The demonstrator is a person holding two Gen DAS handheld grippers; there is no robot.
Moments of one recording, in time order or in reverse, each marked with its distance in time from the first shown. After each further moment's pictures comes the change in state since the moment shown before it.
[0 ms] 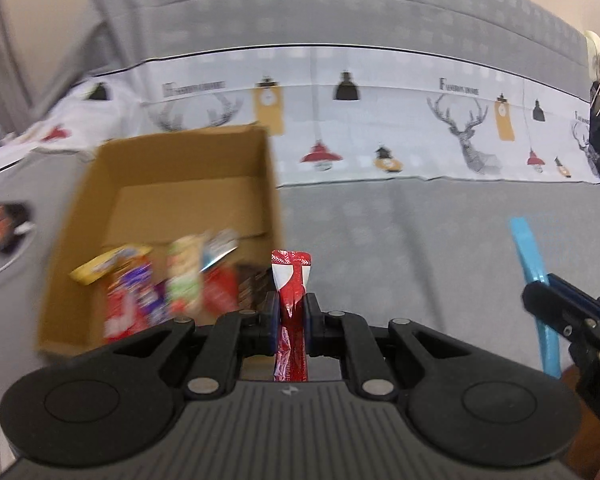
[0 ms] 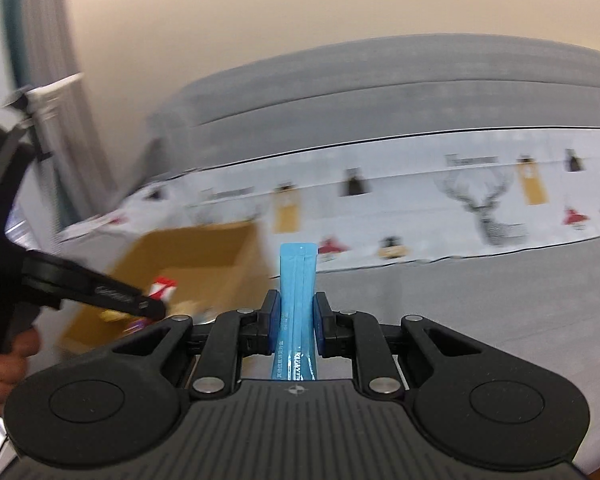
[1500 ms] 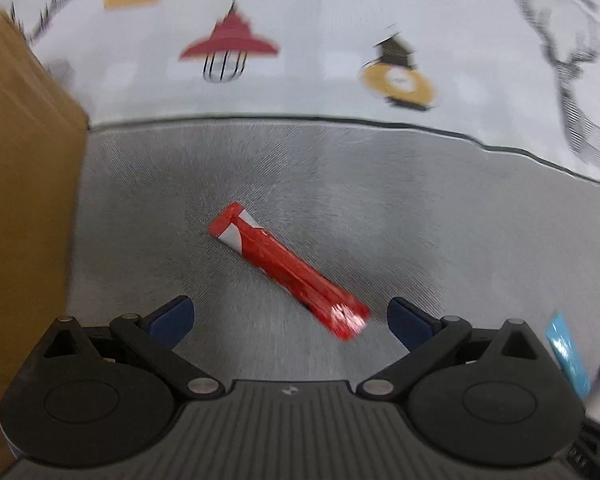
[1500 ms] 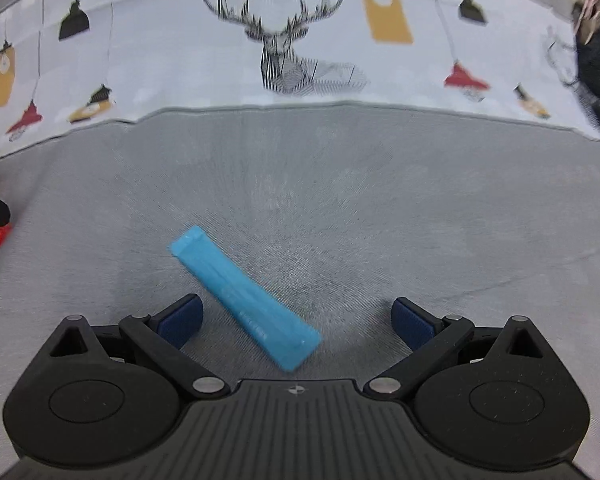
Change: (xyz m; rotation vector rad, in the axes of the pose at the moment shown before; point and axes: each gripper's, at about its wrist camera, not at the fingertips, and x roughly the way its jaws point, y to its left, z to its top) left arm 0.367 -0.133 0.108 -0.142 0.437 0.008; right arm 0.230 -0.321 -0.061 0.046 0.381 -0.446
